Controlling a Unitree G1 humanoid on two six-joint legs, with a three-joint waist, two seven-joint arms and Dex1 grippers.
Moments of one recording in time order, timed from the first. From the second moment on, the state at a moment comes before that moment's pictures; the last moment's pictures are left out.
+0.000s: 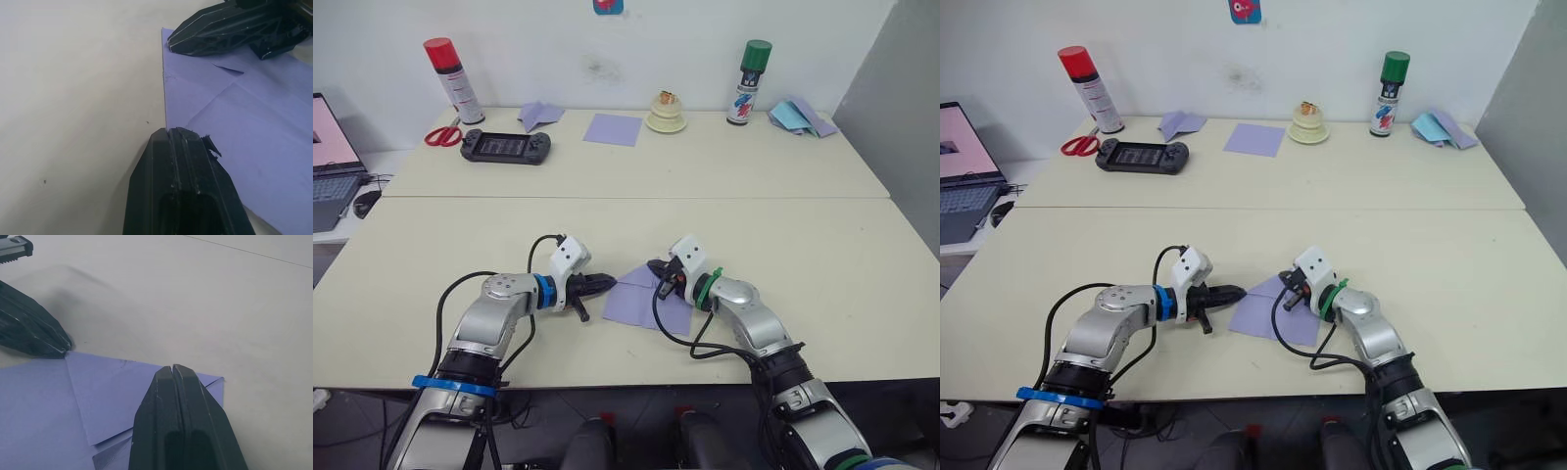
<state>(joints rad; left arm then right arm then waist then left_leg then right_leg) -0.43 0.50 -0.10 0.19 -0.24 0.45 -0.99 -0.48 -0.13 0.23 0.31 0.06 0.24 0.59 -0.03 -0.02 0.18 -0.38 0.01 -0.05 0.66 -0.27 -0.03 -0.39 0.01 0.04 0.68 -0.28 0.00</state>
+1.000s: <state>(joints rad) -0.58 0.40 -0.27 0.35 -0.08 0.25 -1.00 -0.39 -0.38 0.13 0.08 0.08 0.42 0.59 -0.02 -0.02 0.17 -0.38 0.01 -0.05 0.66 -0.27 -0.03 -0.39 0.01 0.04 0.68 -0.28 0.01</state>
